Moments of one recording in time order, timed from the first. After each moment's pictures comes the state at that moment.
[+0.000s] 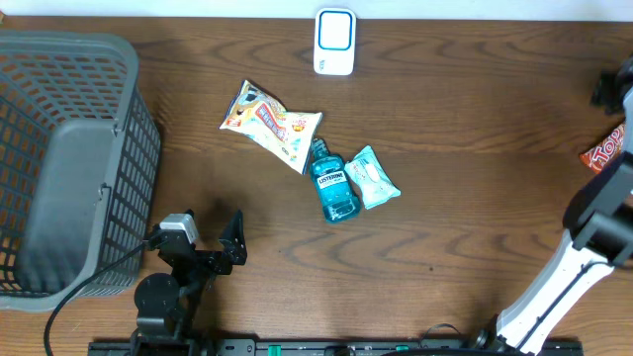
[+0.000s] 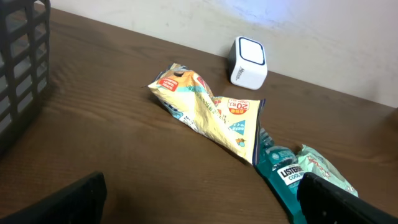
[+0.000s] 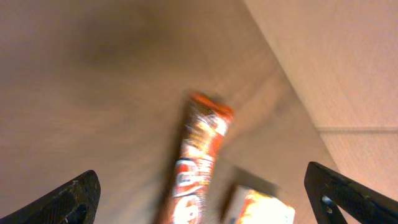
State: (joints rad) left arm -0.07 0.01 0.09 -0.31 0.15 -0.33; right arm -0.48 2.27 2.08 -0.76 0.35 -0.09
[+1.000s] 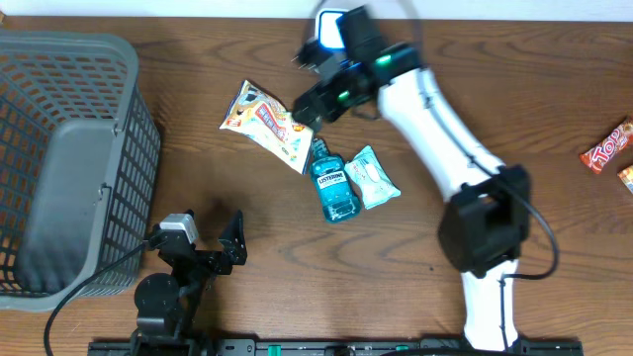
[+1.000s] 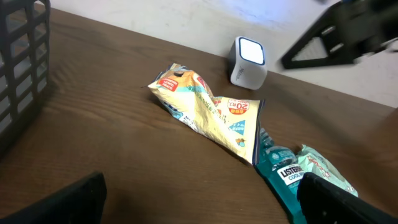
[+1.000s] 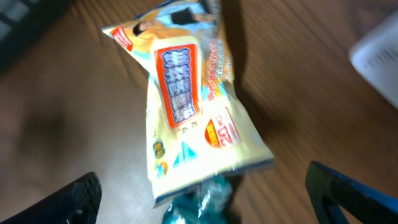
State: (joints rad) left arm -0.07 0.01 0.09 -0.31 0.15 -0.33; right arm 0.51 2.19 2.02 -0.87 -0.34 -0.23
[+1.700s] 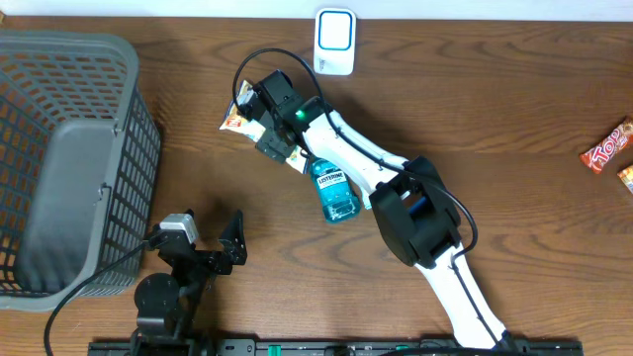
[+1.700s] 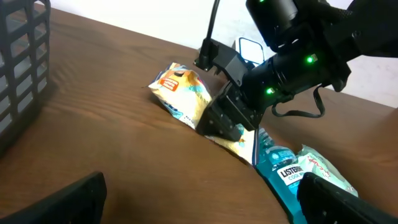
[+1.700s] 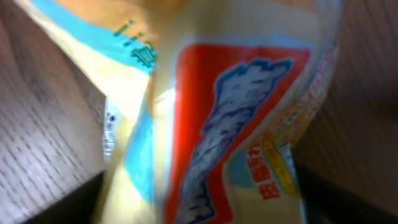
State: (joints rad) left arm -0.07 0.01 0.09 -0.31 0.15 -0.33; right arm 0.70 2.45 2.01 -0.62 0.04 -0.35
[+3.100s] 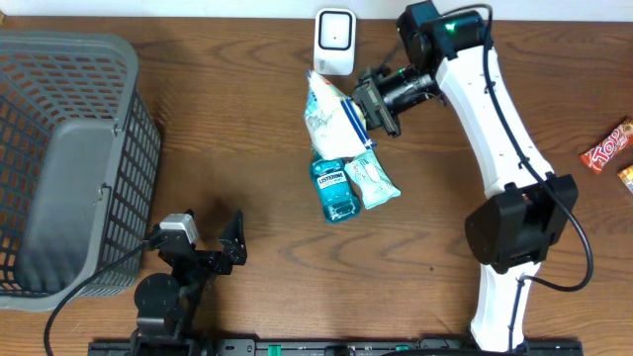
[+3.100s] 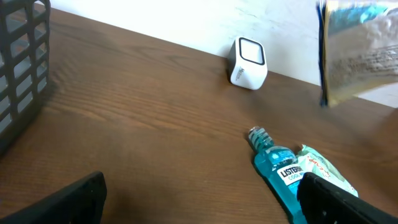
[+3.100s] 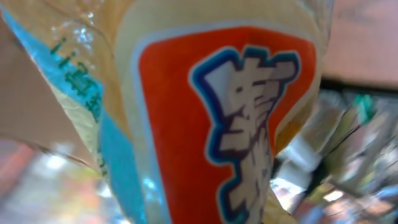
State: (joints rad) left arm -0.07 0.01 0.09 -0.31 0.15 -0.33; right arm 0.30 2.14 2.17 -1.59 -1.12 0.91
